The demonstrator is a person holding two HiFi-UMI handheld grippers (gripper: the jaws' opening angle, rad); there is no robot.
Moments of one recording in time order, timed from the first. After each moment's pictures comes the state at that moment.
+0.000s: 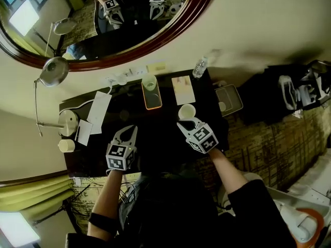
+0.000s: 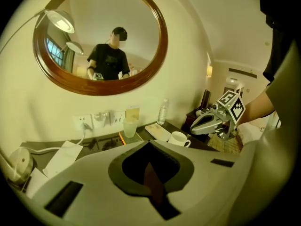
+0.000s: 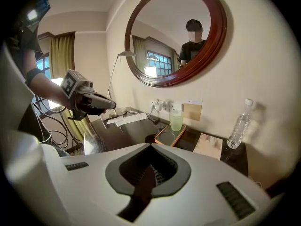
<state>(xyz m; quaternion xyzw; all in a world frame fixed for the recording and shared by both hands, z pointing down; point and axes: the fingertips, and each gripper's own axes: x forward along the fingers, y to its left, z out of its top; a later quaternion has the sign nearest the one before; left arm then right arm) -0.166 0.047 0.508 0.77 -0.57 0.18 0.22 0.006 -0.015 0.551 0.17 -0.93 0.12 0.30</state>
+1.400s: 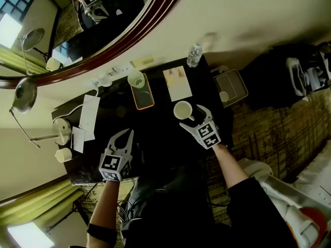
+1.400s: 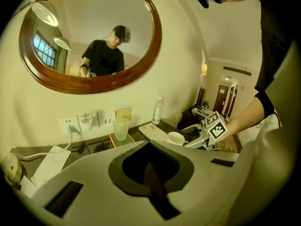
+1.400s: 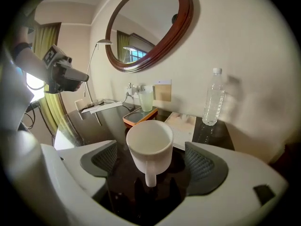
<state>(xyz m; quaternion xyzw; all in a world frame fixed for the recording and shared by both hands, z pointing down) -0.128 0.016 0.513 0.80 -0.54 0.19 0.20 0.076 -0.080 0.650 0.27 -0.91 0.13 0.30</state>
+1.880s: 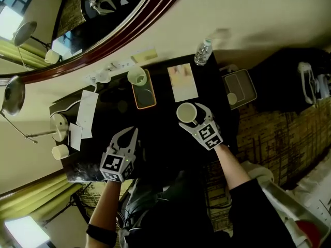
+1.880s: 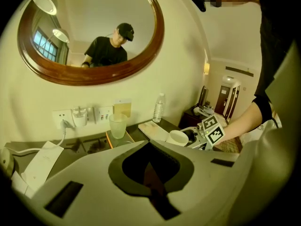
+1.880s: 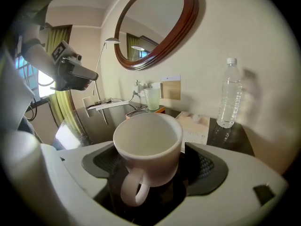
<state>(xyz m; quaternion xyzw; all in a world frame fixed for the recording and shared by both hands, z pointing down) -0.113 -0.008 0.538 0.79 -0.54 0.18 0.22 0.049 -0.094 0.679 0.21 -0.93 0.10 0.28</state>
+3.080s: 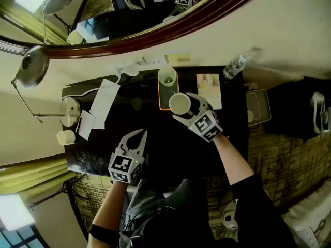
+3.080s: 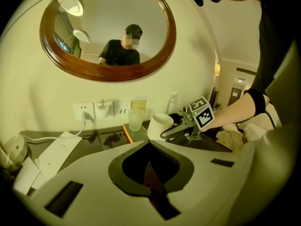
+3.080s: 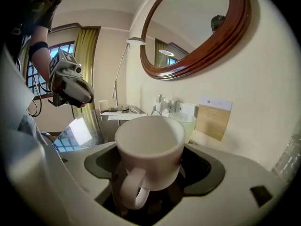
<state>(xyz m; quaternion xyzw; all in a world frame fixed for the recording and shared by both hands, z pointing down) -0.171 0.022 0.566 0.75 -0.60 0.18 0.22 -0.103 -0.116 0.626 0.07 -0.97 0.01 0.25</state>
